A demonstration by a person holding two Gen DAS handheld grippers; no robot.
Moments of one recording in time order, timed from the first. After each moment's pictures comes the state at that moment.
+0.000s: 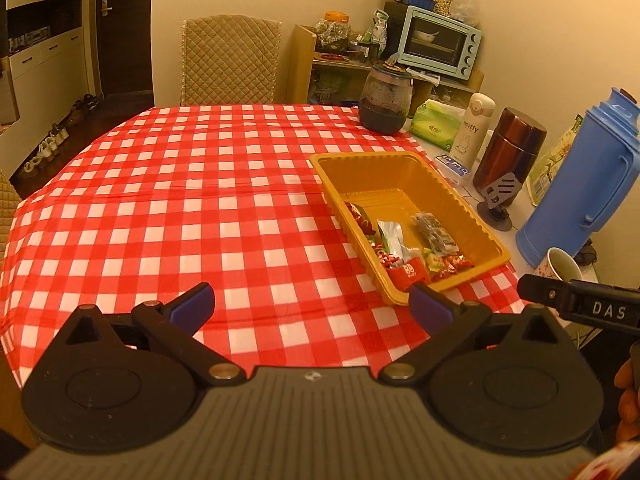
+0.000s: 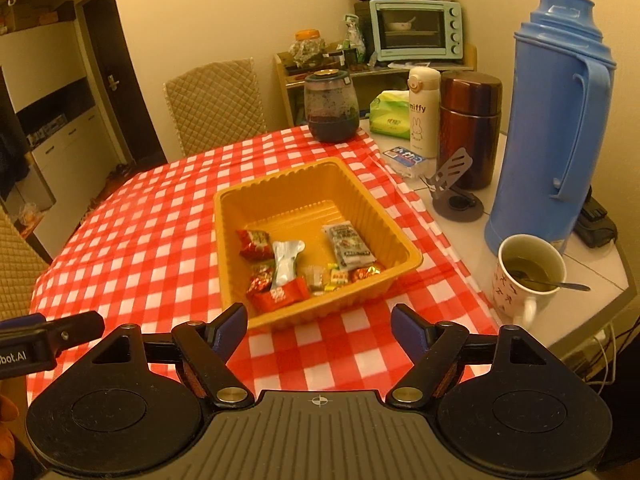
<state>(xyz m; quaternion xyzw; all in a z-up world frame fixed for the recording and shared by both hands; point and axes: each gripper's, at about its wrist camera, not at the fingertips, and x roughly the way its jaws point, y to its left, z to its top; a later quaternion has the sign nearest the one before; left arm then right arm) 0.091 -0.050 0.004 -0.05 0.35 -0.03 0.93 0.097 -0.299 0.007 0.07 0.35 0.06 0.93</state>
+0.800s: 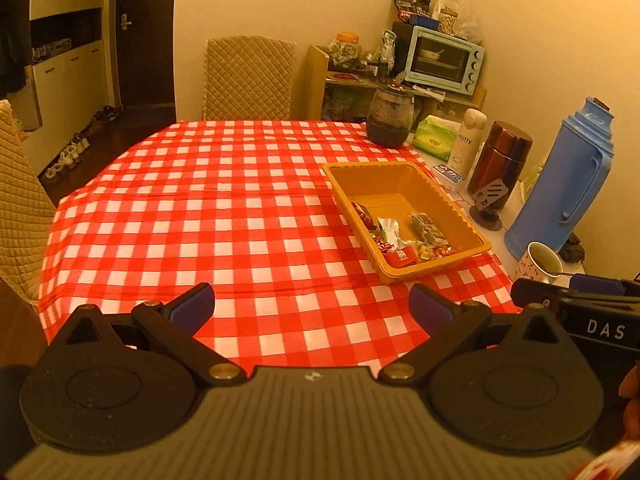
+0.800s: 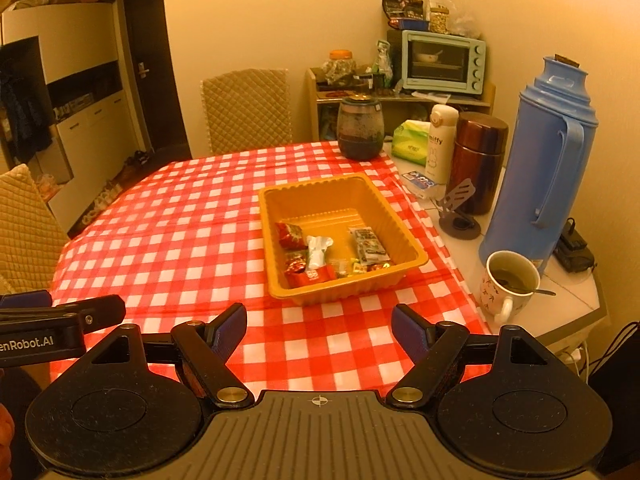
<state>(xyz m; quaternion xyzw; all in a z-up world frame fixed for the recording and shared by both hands) 0.005 -0.046 0.042 -0.05 0.33 -0.01 0.94 0.011 -0.268 0.047 0.02 0.32 0.09 0.94</state>
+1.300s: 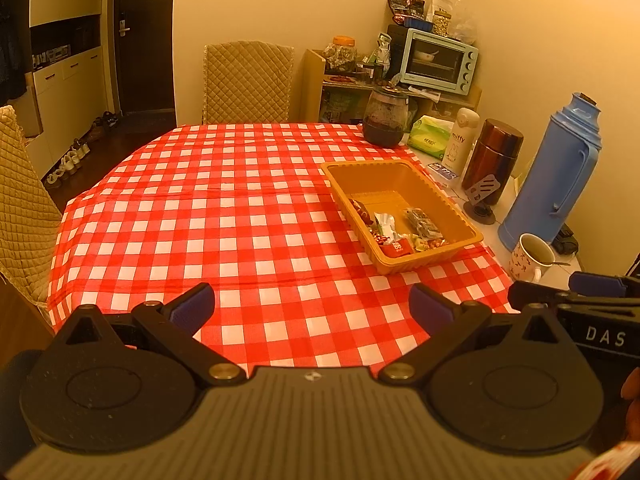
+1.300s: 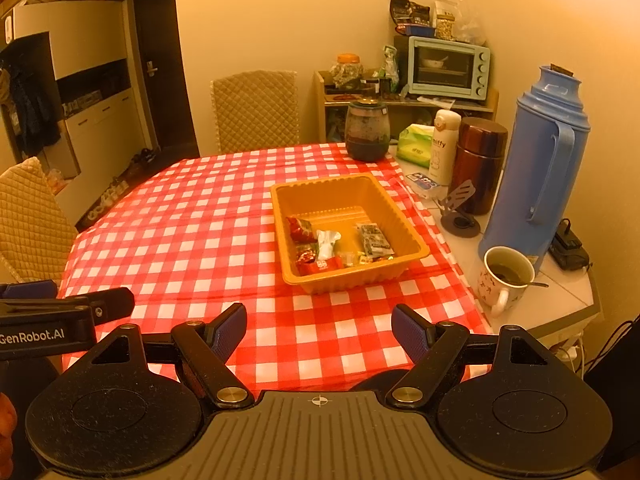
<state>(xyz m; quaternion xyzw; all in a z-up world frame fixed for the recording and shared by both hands) -0.021 -0.046 0.048 -0.04 0.33 -0.01 0.94 -0.020 -0.261 0.053 0.01 0.32 0.09 0.94</state>
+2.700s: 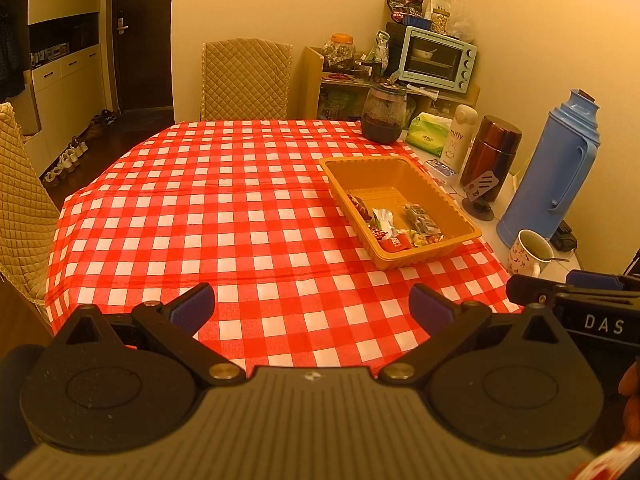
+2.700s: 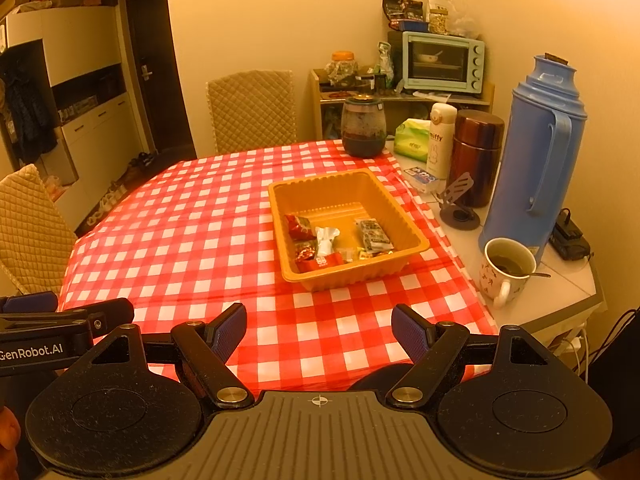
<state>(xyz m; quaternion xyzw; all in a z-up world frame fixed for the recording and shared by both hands) -0.022 -0.046 0.045 -0.05 0.33 -0.01 0.94 -0.019 -0.263 0.046 0.02 0.32 0.09 0.94</state>
